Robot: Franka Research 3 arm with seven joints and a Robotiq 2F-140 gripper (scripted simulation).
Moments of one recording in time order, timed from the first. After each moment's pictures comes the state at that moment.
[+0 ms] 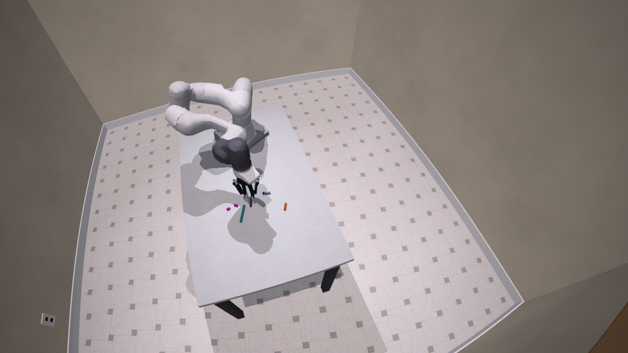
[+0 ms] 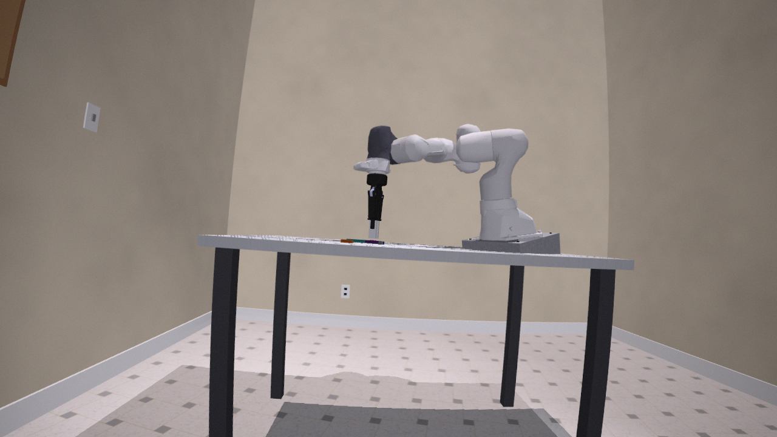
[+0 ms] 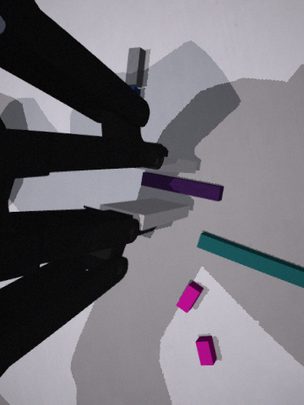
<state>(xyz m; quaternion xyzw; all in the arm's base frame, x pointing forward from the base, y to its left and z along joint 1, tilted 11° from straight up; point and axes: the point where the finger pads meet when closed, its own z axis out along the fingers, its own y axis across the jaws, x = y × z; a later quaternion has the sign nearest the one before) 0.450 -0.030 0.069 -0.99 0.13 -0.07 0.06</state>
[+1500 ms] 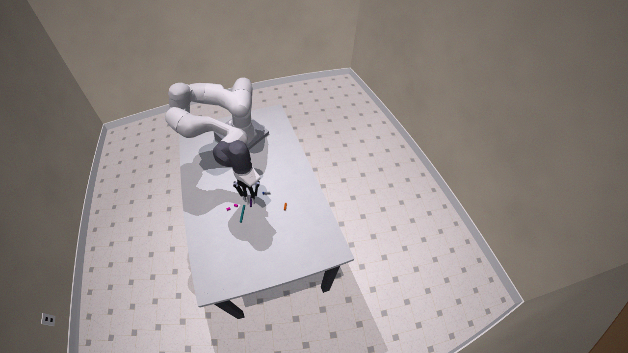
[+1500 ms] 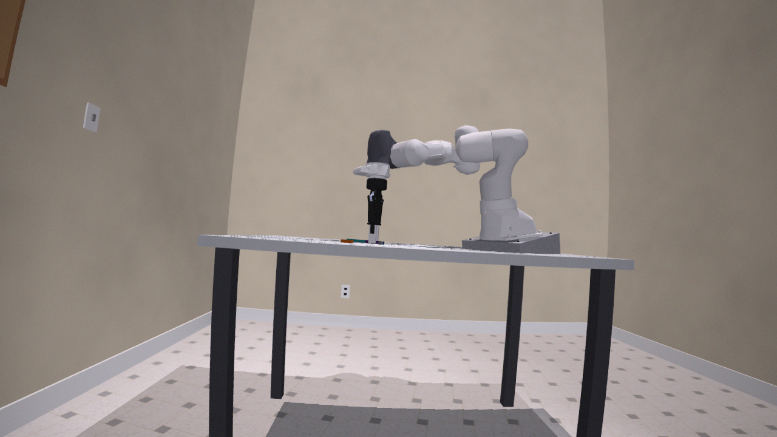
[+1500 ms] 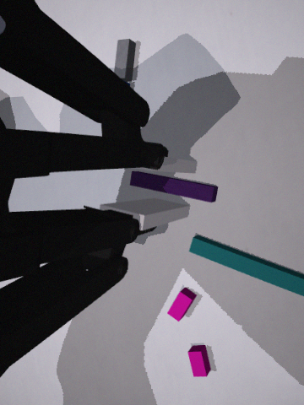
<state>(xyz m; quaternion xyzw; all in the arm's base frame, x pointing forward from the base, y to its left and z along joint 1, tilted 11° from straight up) 0.453 -0.029 0.053 -0.99 0.13 -0.07 0.06</state>
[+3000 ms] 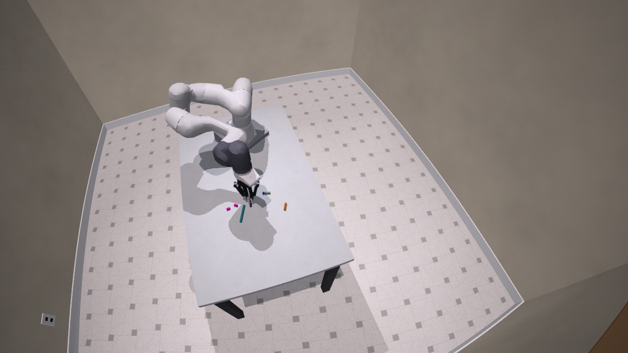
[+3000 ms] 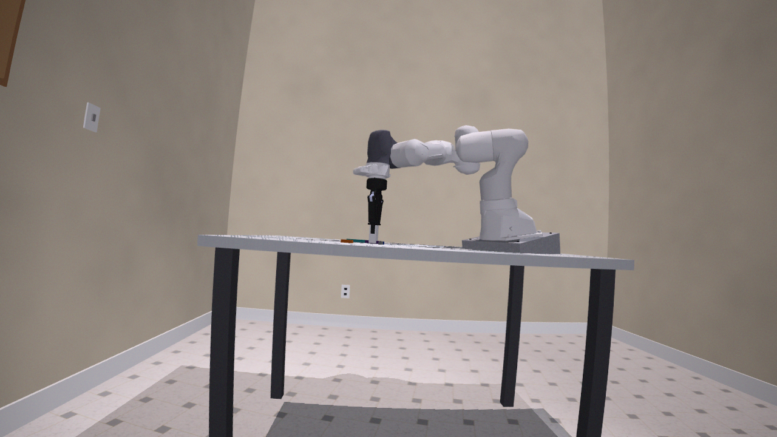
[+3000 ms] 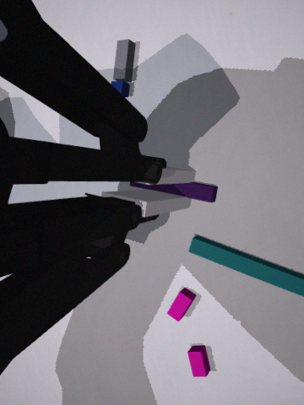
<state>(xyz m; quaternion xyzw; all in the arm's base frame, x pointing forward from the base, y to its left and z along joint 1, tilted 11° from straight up) 0.453 -0.028 0.053 -0.99 0.13 -0.07 0.06</state>
